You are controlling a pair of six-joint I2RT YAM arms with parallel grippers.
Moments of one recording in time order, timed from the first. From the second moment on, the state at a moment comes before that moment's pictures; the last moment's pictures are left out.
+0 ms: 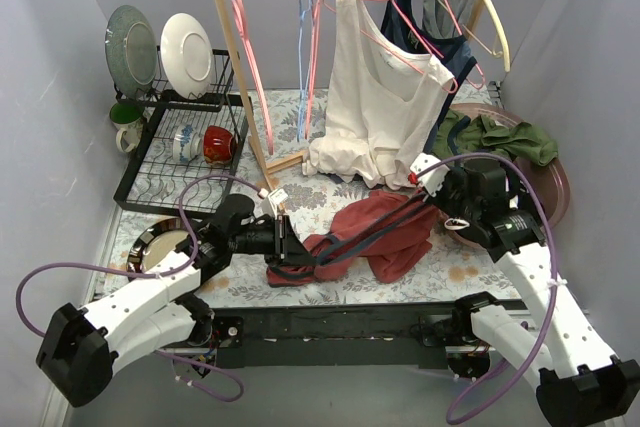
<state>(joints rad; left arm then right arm) -0.66 0.90 0.48 -0.13 0.66 -0.98 0.31 0.80 0.81 -0.62 -0.11 -0.74</state>
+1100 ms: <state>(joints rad) -0.67 0.69 0.59 -0.51 0.02 -0.84 0.34 1.16 1.29 -0.50 -0.79 -0.31</state>
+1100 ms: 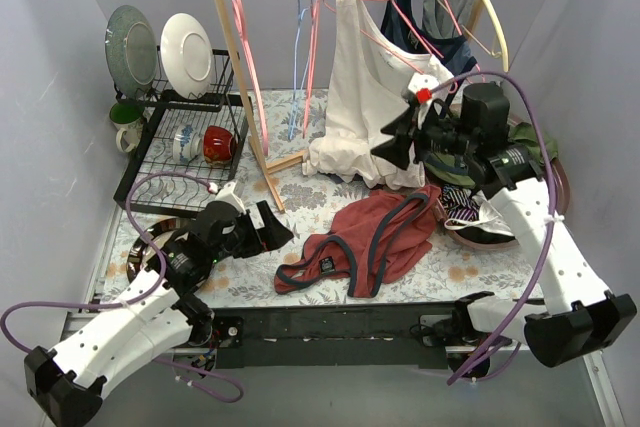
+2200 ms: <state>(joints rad) -0.67 0.57 0.55 -0.56 -0.07 -0.92 0.81 1.56 1.76 -0.29 0.19 0.10</state>
